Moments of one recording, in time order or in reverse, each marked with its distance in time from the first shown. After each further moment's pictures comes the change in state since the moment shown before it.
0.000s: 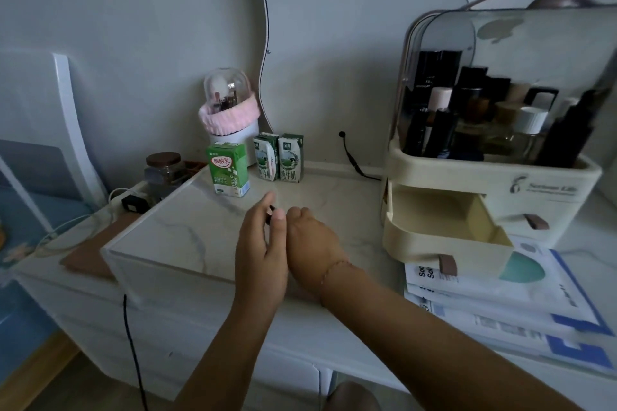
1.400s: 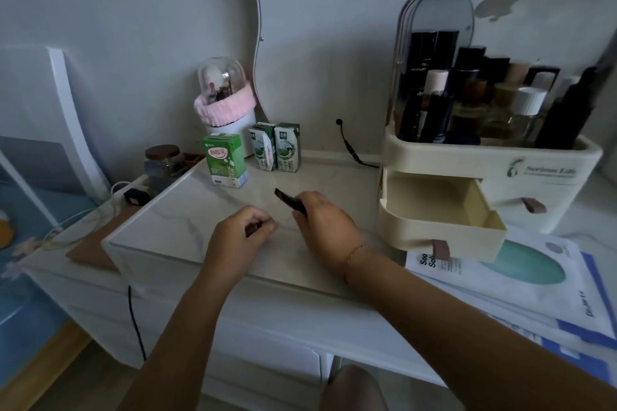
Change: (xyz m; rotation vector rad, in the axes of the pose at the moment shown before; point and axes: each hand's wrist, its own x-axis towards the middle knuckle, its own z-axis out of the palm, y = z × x) left_hand 0.036 -0.052 -0.025 0.303 -0.280 -0.017; right_hand -0.008 0.038 -0.001 0.335 0.162 0.037
